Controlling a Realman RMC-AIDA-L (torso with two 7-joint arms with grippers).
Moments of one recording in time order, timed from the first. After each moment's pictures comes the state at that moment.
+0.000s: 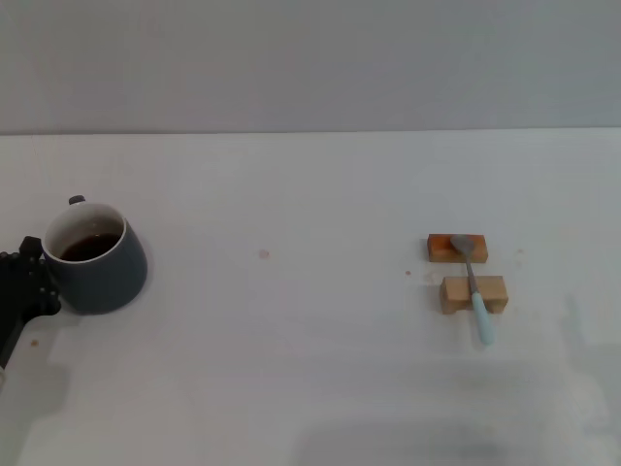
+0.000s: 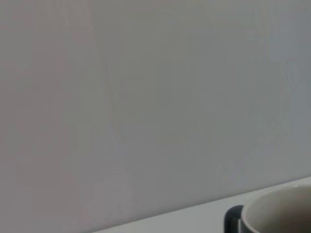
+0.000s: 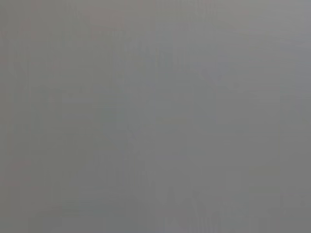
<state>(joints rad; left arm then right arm) -0.31 -2.07 -0.60 -0.14 2.06 1.14 0.08 0.10 2.08 0.20 0.54 -1.80 -1.82 -0.20</state>
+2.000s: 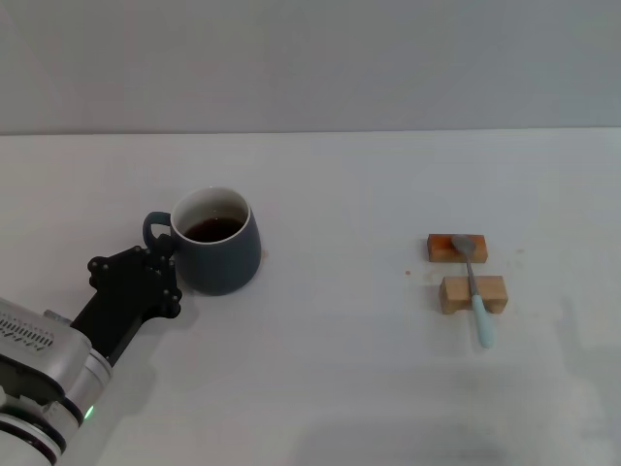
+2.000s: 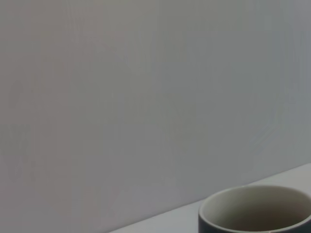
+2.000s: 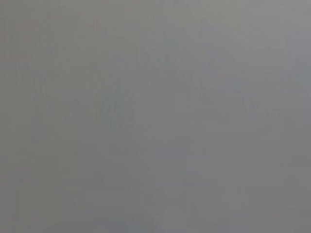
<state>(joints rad) -0.36 -2.07 -0.39 -0.29 2.06 1.11 0.11 0.10 2.08 0.17 0.56 -1.80 -1.86 -0.20</state>
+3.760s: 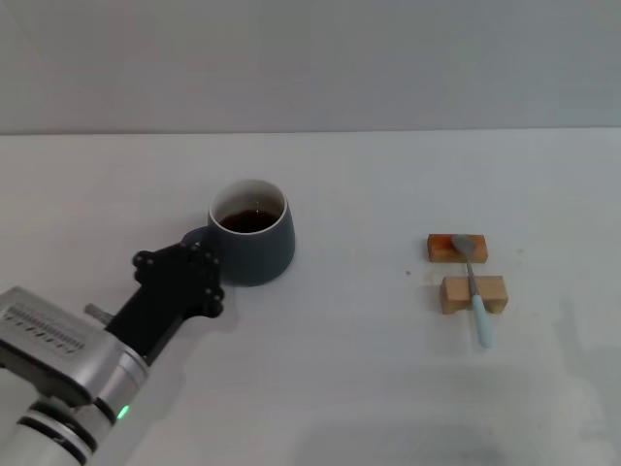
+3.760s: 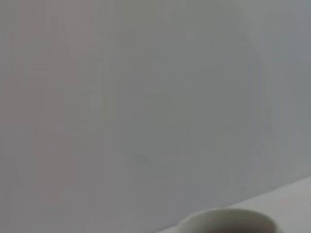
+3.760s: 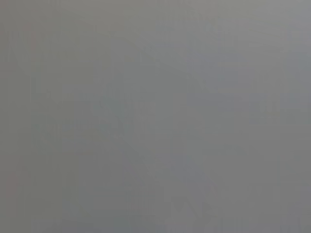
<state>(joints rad) -0.38 -2.07 -0.32 -0.36 2.05 1.14 0.11 0.10 2.08 0.17 0.56 -1.80 -1.85 -0.20</state>
